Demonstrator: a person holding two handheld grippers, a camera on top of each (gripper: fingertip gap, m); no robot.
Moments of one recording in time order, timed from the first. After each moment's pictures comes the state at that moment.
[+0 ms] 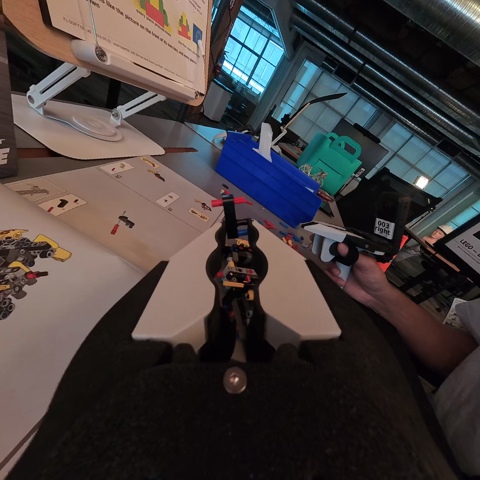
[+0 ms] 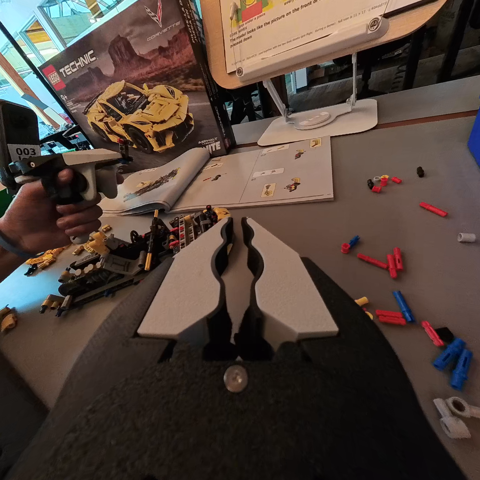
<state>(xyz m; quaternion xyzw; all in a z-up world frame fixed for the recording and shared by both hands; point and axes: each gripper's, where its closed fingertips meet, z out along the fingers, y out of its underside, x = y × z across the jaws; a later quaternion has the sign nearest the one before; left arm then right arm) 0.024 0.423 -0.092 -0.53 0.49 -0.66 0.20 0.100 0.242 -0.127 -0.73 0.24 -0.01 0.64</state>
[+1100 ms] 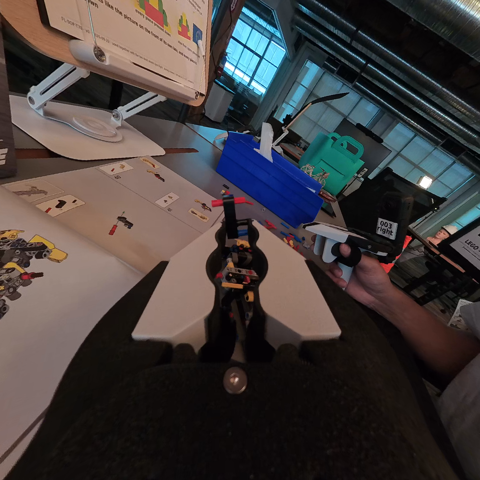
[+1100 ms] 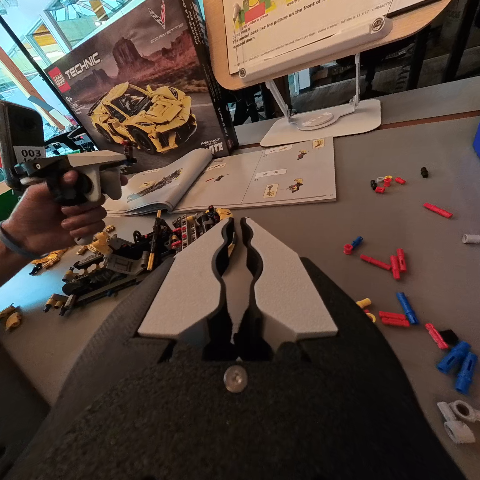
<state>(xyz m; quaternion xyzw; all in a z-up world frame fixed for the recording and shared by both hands) 0.025 0.420 -0.092 -0.53 0.49 -0.66 0.21 0.098 0.242 -0.126 -0.73 0.24 0.00 0.64</state>
